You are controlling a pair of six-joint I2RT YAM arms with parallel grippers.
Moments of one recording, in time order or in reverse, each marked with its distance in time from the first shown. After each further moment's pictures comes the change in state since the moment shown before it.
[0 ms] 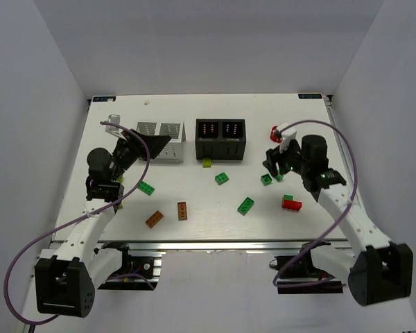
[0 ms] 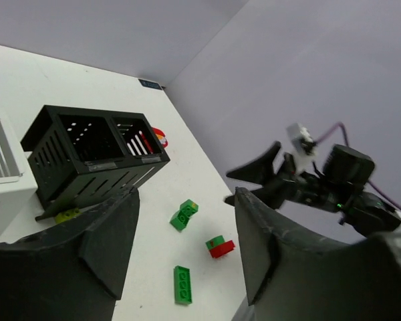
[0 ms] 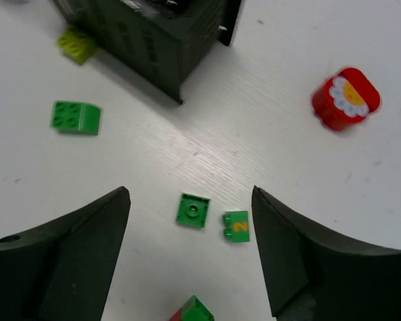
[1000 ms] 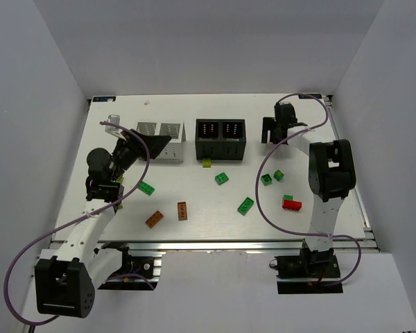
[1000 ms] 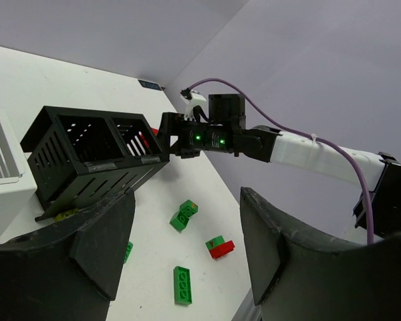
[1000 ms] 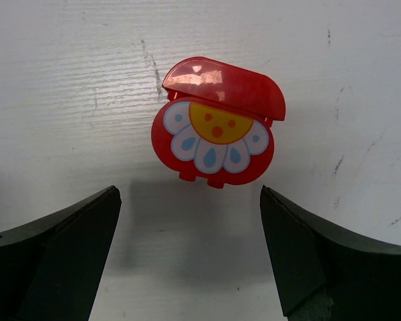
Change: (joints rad) left arm 0.000 -0.004 0.000 -0.001 0.000 -0.004; right arm -0.049 0.995 0.668 -0.031 0.575 0.425
